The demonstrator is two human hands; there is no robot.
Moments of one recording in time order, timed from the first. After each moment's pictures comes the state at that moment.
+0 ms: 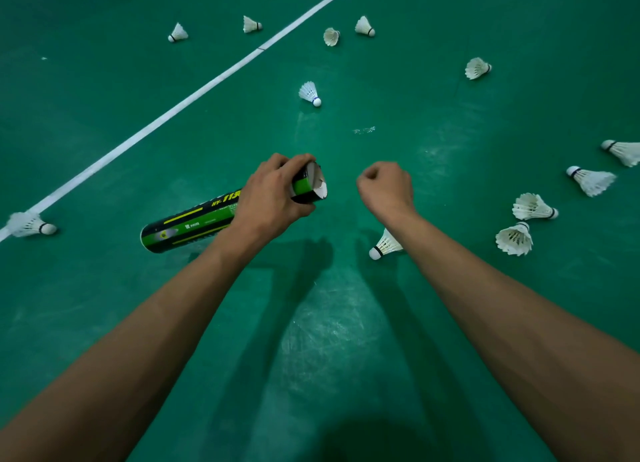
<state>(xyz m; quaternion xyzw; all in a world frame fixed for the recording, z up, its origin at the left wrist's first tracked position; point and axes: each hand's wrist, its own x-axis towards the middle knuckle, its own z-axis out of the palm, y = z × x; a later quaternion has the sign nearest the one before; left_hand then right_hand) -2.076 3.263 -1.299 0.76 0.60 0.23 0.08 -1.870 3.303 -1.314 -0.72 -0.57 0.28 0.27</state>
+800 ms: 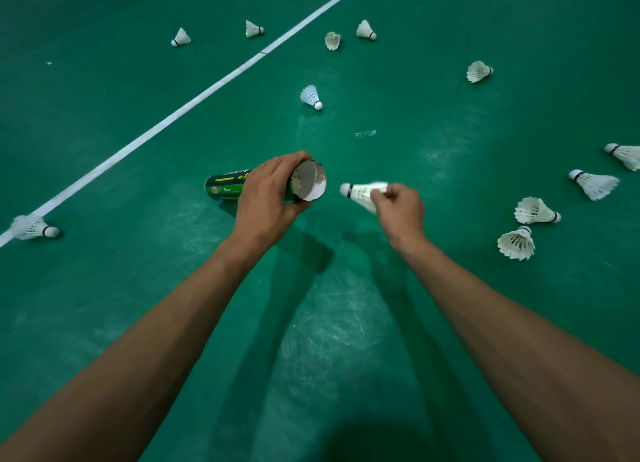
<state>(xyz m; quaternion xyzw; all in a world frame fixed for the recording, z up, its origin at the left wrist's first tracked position) -2.079 3.265 -1.311 0.76 0.57 0.32 0.03 -1.852 3.286 -1.351 -0.69 -0.49 0.33 0.41</state>
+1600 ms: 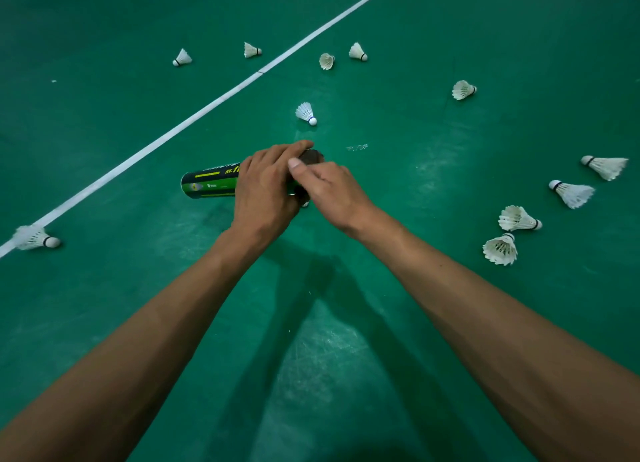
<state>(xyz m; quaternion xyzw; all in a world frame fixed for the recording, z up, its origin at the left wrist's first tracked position) -2.059 3.258 -1.267 0.74 0.59 0.32 -0.02 -1.914 3.258 -1.243 -0.48 -0.72 0.35 0.35</state>
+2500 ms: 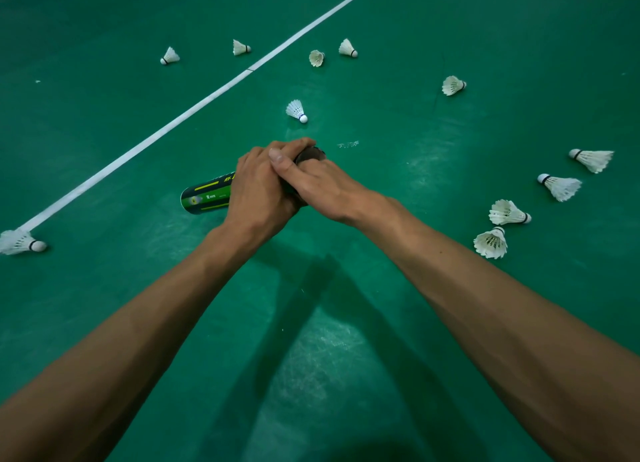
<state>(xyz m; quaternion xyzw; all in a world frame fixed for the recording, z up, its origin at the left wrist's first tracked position) -2.046 3.250 -1.249 0.77 0.56 0.31 0.03 -1.903 3.262 -1.227 -0.44 -0.78 0.36 0.26</state>
